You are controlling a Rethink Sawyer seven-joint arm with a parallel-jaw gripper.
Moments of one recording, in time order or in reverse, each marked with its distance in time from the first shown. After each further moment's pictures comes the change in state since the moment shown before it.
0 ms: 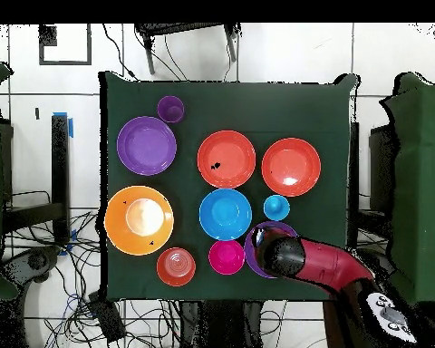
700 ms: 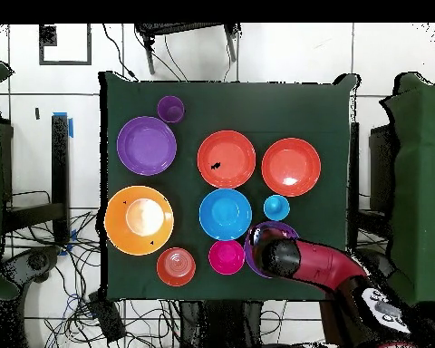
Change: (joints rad) arm -0.004 0.040 0.005 0.000 -0.017 -0.076 0.000
